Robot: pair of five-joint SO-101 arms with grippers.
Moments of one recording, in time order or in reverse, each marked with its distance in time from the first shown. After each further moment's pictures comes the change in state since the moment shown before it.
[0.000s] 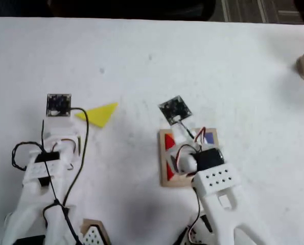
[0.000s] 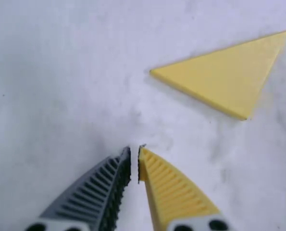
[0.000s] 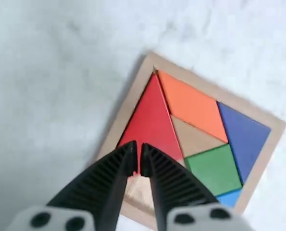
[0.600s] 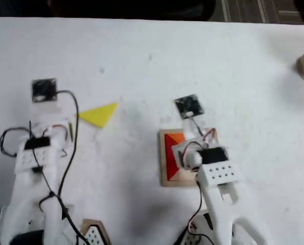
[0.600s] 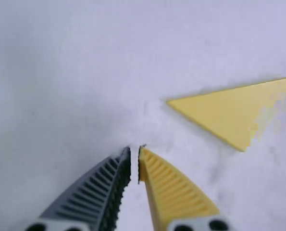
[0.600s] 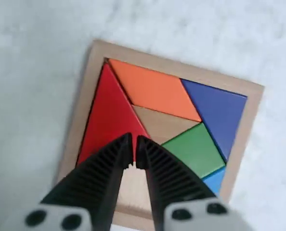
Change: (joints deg) left arm 1.3 5.8 -18.1 14.8 3.8; right arm 9.5 3.0 5.5 -8.4 -5.0
